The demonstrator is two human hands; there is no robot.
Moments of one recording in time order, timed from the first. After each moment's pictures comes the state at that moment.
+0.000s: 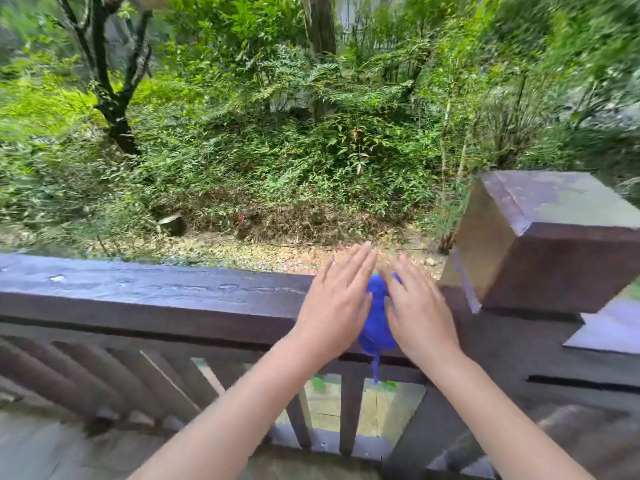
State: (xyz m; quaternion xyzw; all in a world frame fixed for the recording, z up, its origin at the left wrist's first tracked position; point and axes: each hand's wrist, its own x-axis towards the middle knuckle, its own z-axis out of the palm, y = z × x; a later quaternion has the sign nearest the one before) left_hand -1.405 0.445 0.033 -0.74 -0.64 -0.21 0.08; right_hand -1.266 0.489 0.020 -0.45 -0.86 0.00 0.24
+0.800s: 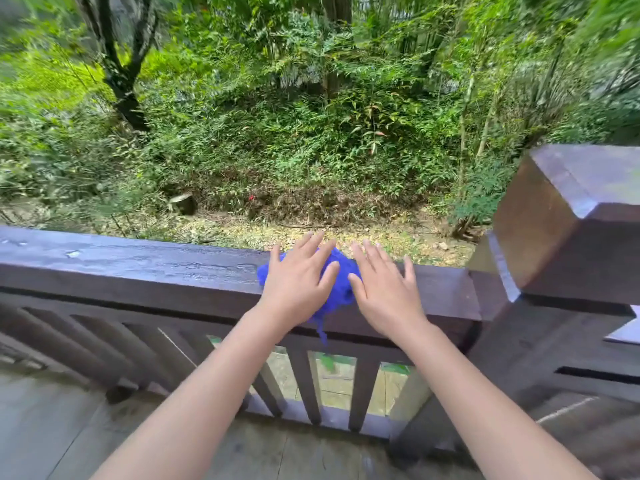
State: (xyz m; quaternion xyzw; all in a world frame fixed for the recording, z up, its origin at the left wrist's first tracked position) left_hand -1.480 0.443 0.016 -0.65 -0.74 -0.15 -0.01; right_hand -1.331 0.498 -0.006 -0.46 -0.88 0.08 0.12
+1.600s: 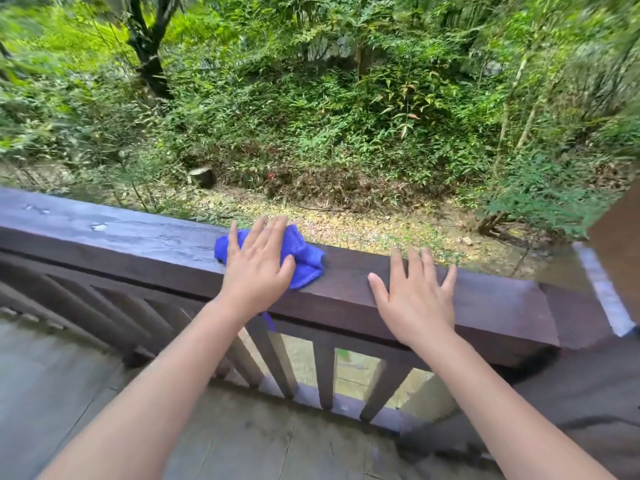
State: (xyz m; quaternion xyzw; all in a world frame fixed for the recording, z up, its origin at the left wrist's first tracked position) left_hand -1.596 0.419 -0.014 -0.56 -0.81 -0.16 0.06; right_hand -1.376 0.488 -0.012 -0.54 -0.84 0.04 0.05
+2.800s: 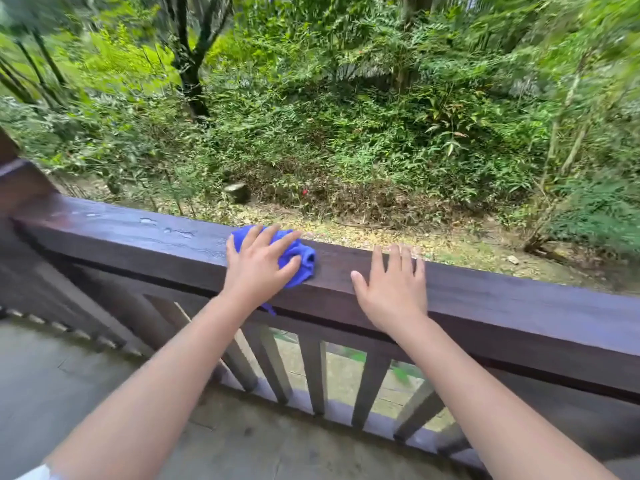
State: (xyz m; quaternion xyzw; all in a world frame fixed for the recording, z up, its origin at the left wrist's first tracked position) left_hand -1.856 0.340 -0.017 -0.54 -0.82 -0.17 0.06; right_hand -1.649 0.411 -0.009 -0.51 -0.86 0.05 0.06
